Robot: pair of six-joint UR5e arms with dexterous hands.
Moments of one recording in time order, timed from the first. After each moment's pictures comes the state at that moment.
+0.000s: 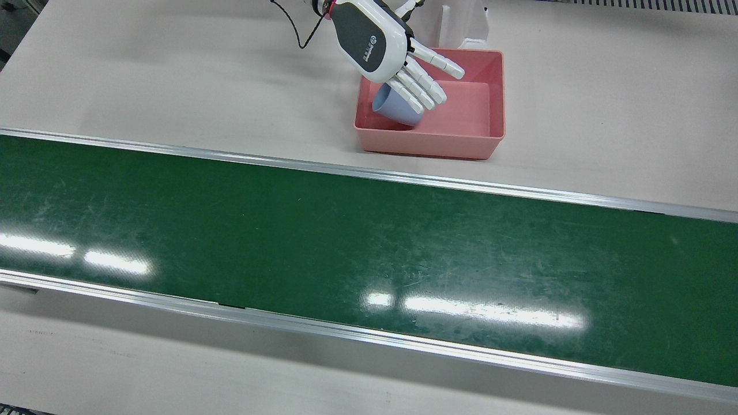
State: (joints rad) left arm -1.43 -1.75 -1.75 0.31 1.79 -0.01; right arm 0.06 -1.33 2.31 -3.41 -0.89 -1.19
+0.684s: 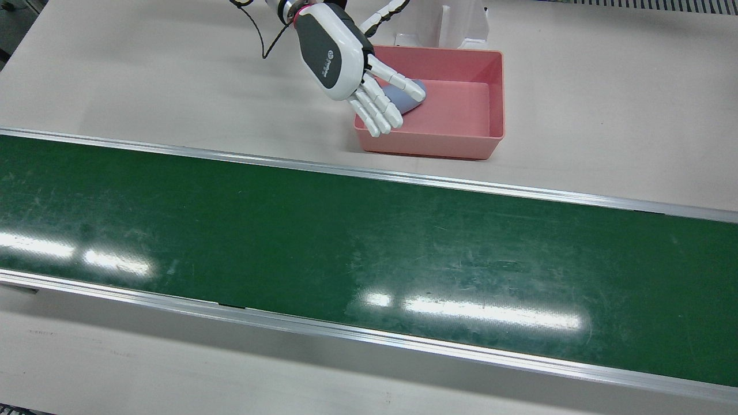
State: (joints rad) left arm -1.43 -1.75 -1.75 0.31 1.79 -0.01; right arm 0.44 -1.48 2.33 -3.43 -0.94 -0.91
